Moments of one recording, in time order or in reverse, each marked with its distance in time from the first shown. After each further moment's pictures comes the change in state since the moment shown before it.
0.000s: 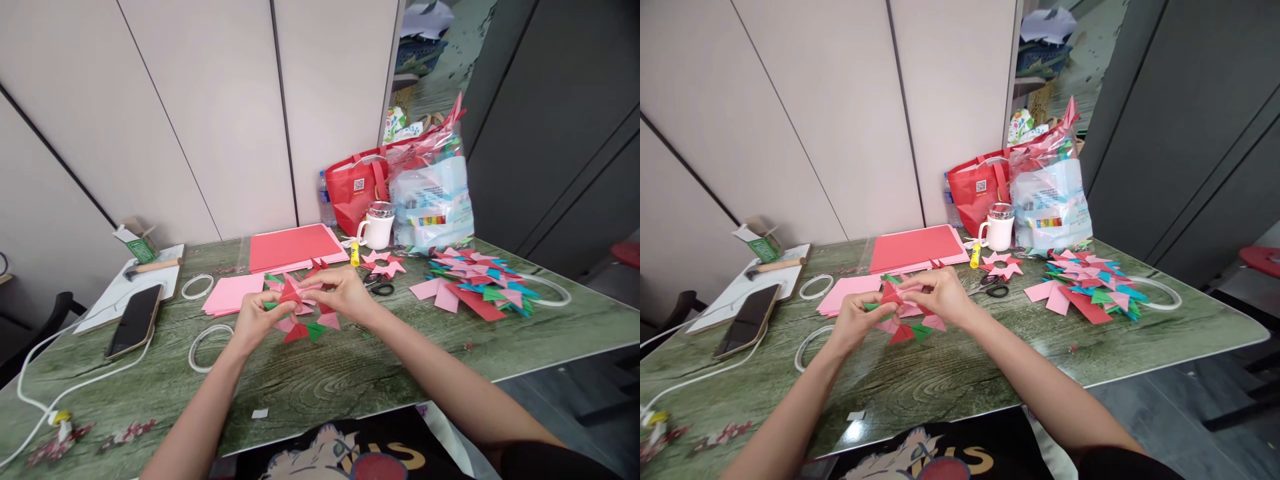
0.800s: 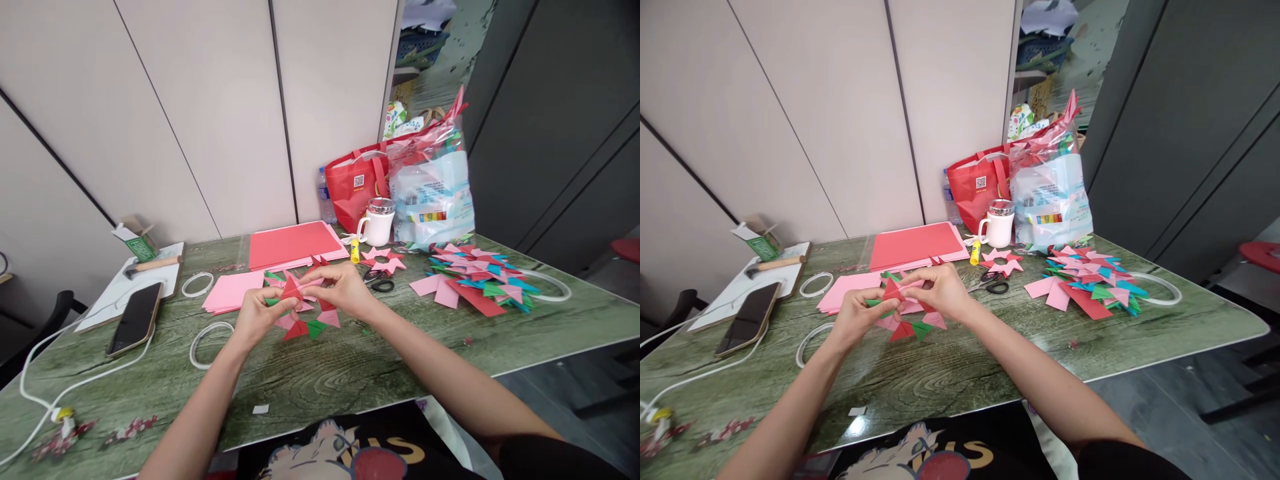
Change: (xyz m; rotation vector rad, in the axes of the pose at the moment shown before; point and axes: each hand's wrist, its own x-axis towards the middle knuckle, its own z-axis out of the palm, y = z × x) left_hand 0.002 0.004 0.001 -0.024 -0.035 0.001; right_hand 0.000 0.001 0.001 0.014 -0.022 0.103
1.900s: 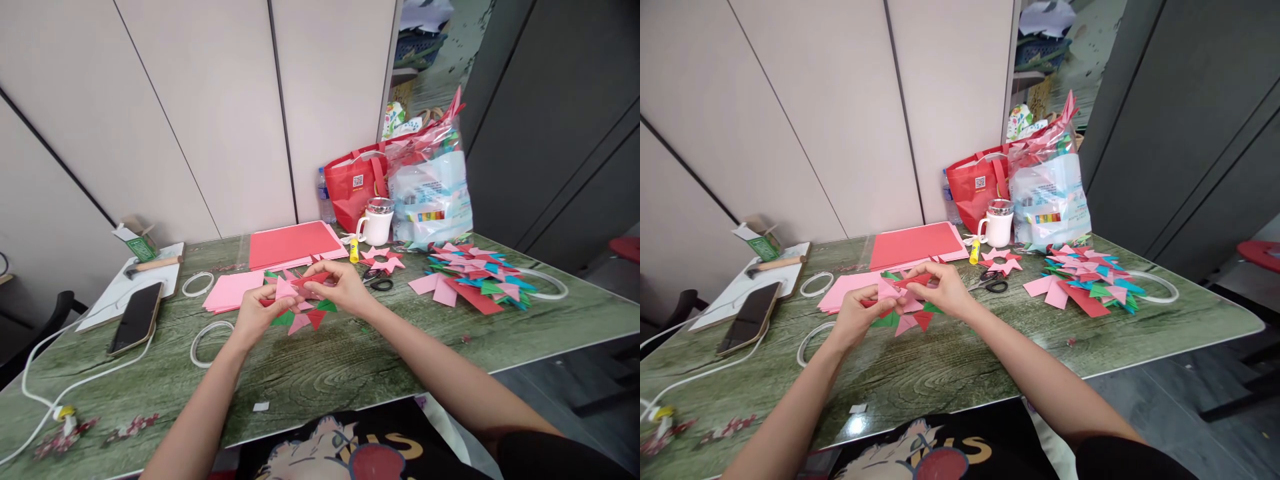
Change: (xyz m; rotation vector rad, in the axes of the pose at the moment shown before) left_hand -0.001 -0.010 0.001 -0.126 0.029 -0.037; right_hand -0.004 0.012 0.000 0.073 0.038 0.035
